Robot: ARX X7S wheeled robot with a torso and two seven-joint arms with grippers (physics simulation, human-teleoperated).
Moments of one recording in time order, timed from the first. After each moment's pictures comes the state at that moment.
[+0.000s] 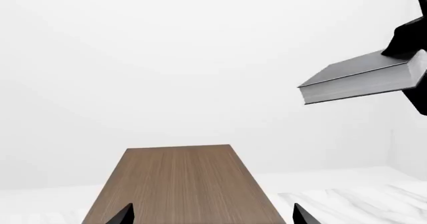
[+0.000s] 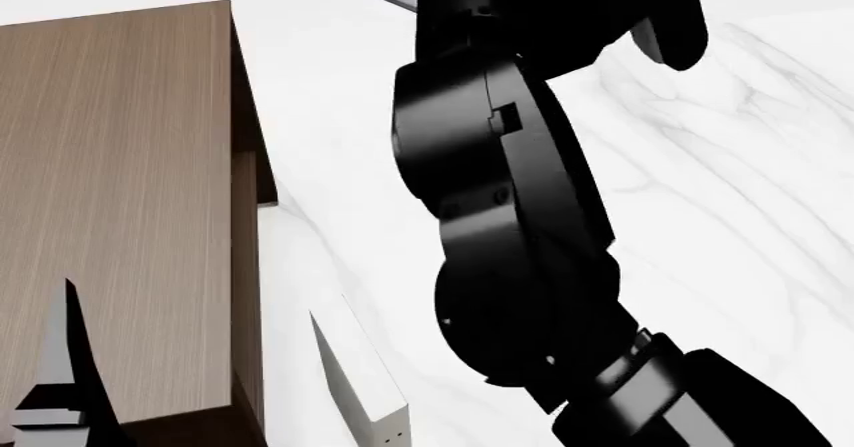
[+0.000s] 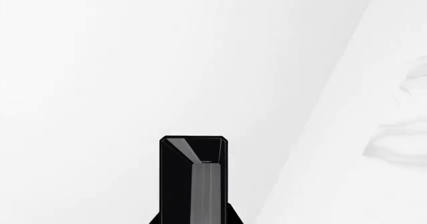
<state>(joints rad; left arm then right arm) -0.06 -0.44 0.25 0.94 -0.38 -0.50 -0.63 1.31 0.19 -0.89 0.30 1.74 -0.46 0.75</state>
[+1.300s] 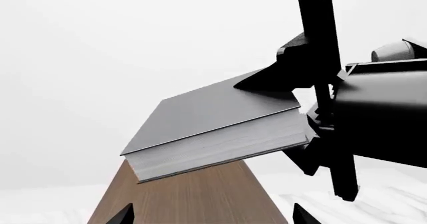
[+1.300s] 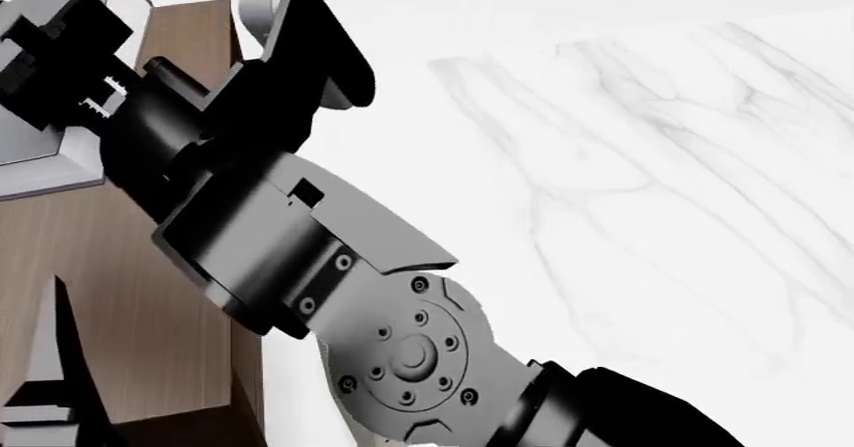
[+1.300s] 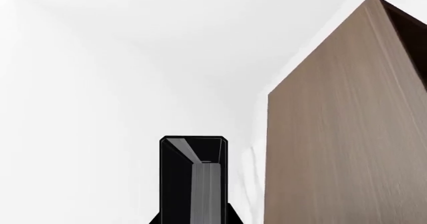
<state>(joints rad) -0.07 -0.47 0.25 0.94 -0.41 -0.49 -0.67 1.29 0.09 -1.01 0.16 2.12 -0.05 0.53</state>
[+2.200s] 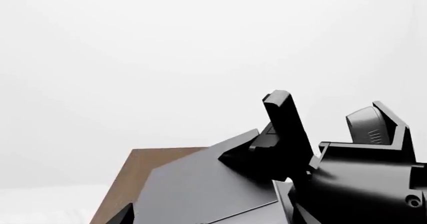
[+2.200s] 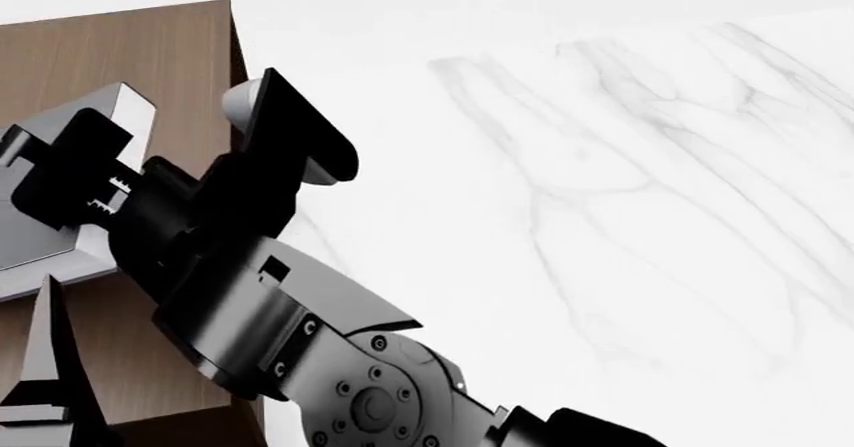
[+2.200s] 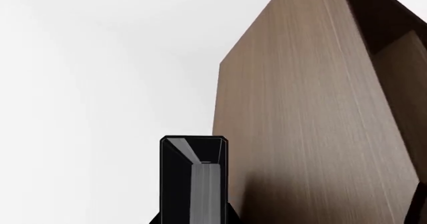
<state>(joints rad) -0.07 -0.50 0.26 0.94 -0.43 -0.47 -0.70 1.22 0.06 -1.13 0.23 2.08 -0.06 0.51</state>
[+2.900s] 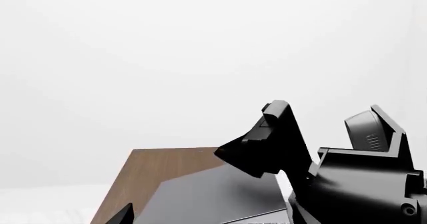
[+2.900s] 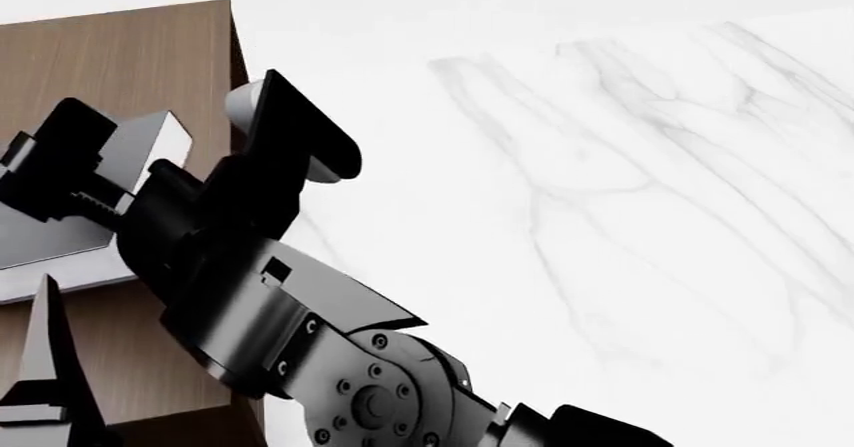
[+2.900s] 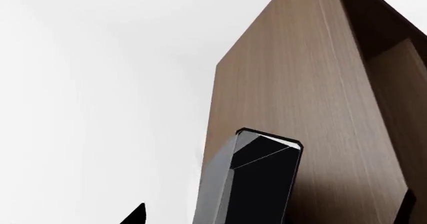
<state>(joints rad) -0.07 -0.51 0.27 0.94 -0.44 -0.46 -0.71 1.23 0.06 -1.15 0.26 2.07 -0.05 0.48</state>
